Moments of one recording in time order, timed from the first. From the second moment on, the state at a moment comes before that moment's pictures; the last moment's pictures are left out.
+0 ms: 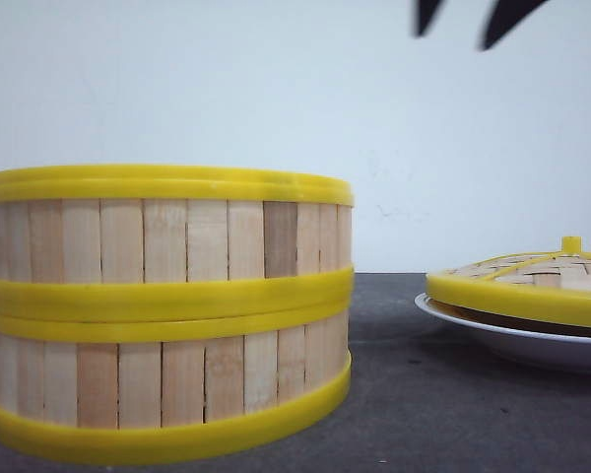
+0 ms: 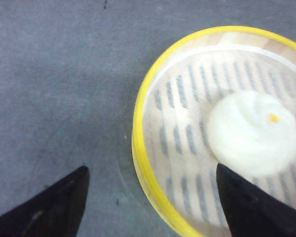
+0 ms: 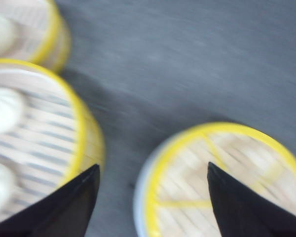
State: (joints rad) left arm 0.10 1.25 0.87 -0.40 0.03 -0.09; right arm 0.60 1.23 1.35 -0.94 0.14 0.20
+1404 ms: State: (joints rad) left arm 0.15 1.64 1.42 -0.55 0.14 -0.11; right arm 0.52 0.89 1.17 -1.17 0.24 0.23
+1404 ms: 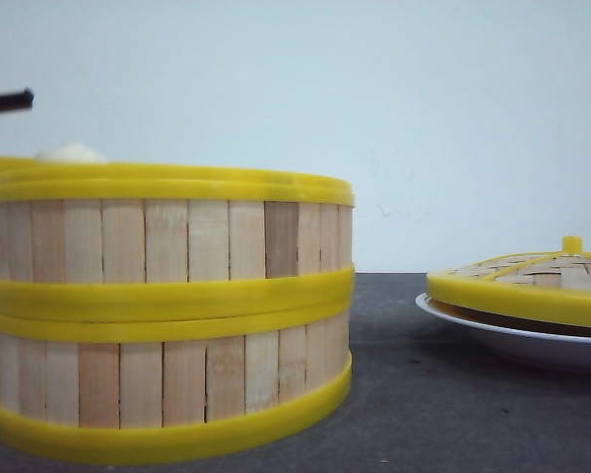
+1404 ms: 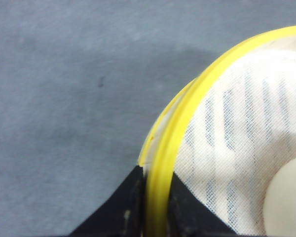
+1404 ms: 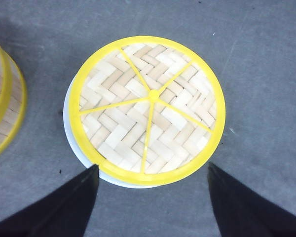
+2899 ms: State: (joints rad) left arm -0.32 1.22 1.20 -0.83 0.25 0.01; right arm 0.52 0.89 1.17 -1.16 0.24 0.24
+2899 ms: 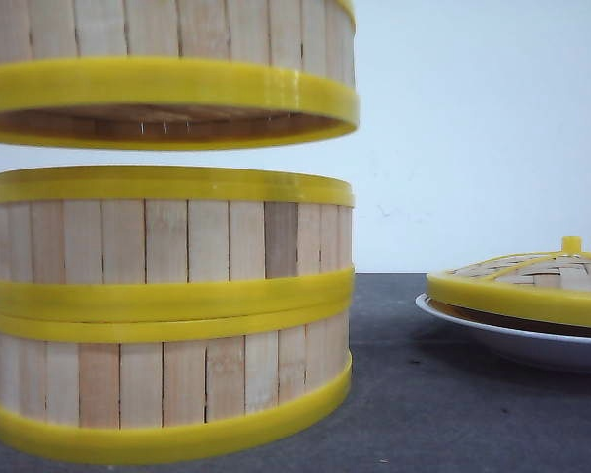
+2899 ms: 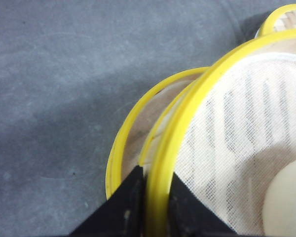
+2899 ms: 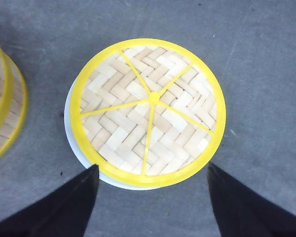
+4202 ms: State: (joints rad) left arm -0.32 1.36 1.20 -0.75 0.19 0.00; right arm 0.52 0.89 1.17 -1.16 0.24 0.24
